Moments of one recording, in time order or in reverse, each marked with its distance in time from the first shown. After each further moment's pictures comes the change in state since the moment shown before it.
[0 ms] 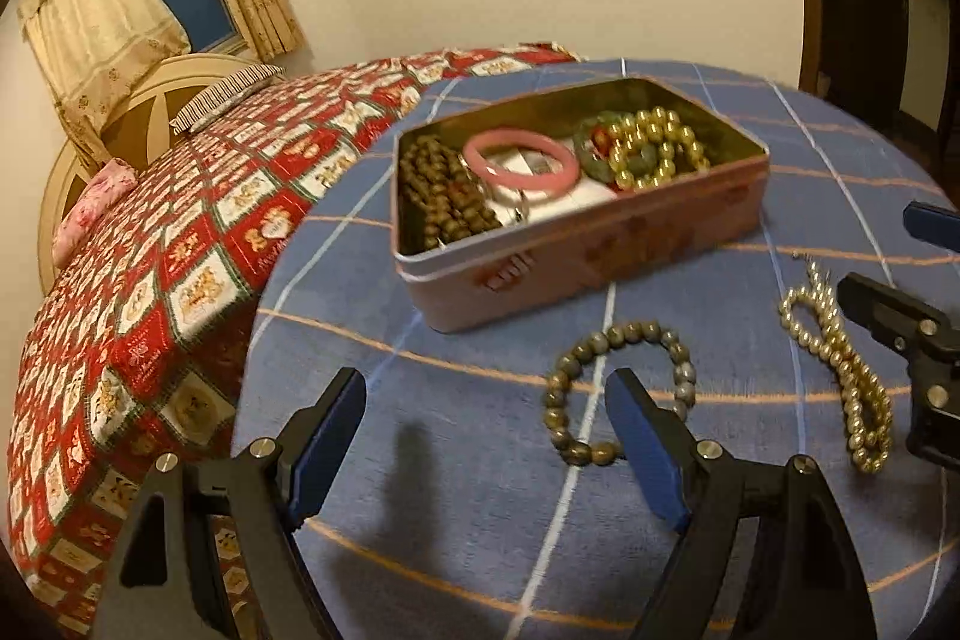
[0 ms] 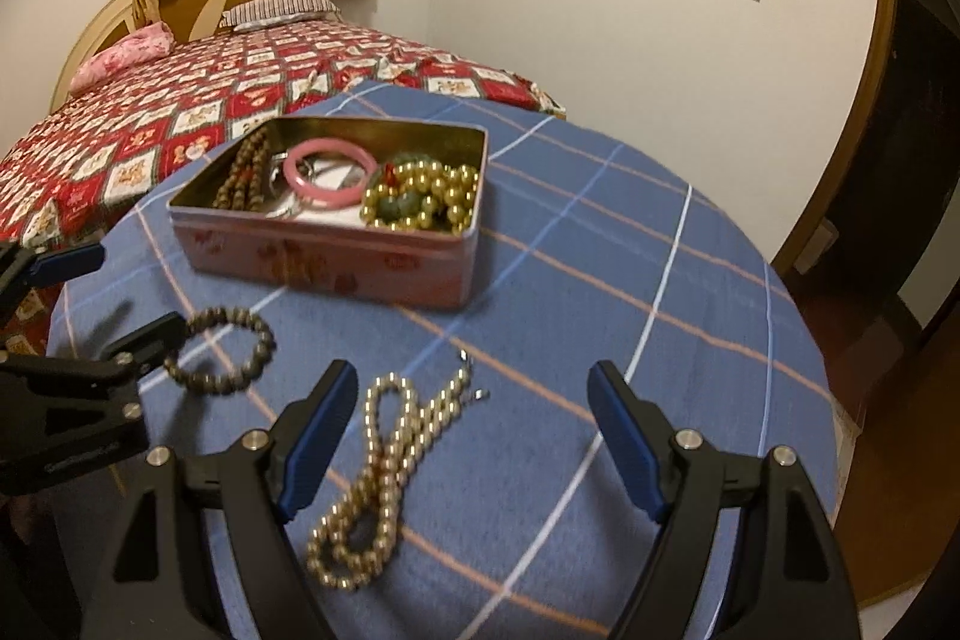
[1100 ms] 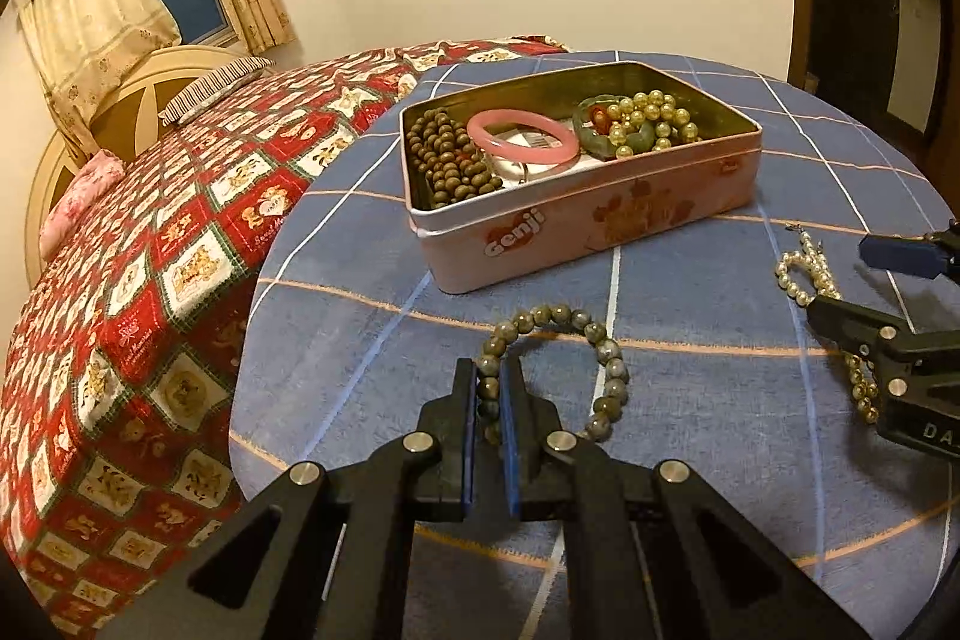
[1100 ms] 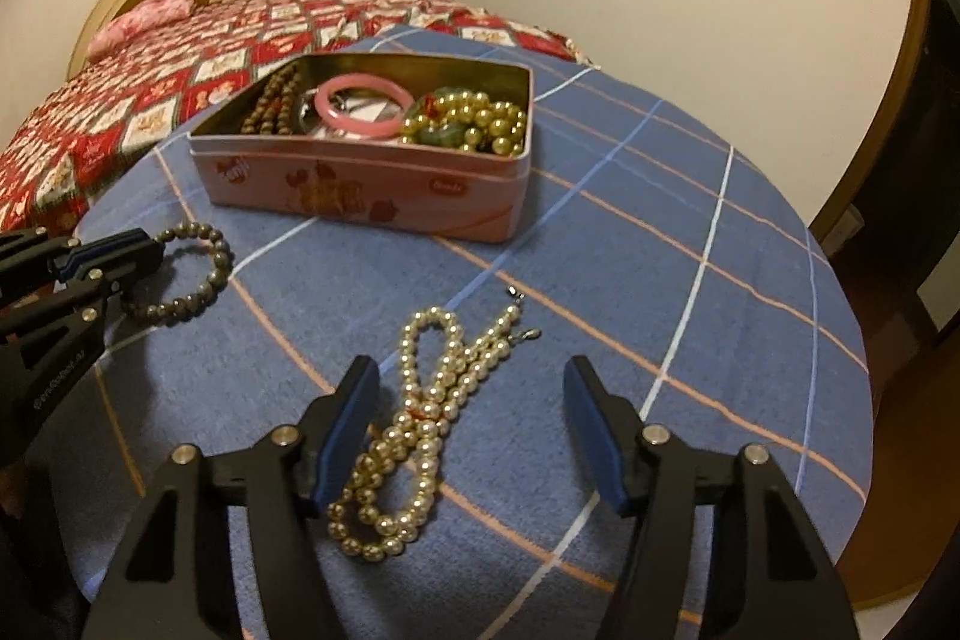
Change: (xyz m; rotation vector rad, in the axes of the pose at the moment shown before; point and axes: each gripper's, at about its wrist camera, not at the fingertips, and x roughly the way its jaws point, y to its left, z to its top) left arm -0.006 0.016 -0.017 -0.016 -0.007 -0.056; right arm 0.017 0.015 -0.012 -0.047 0.109 0.062
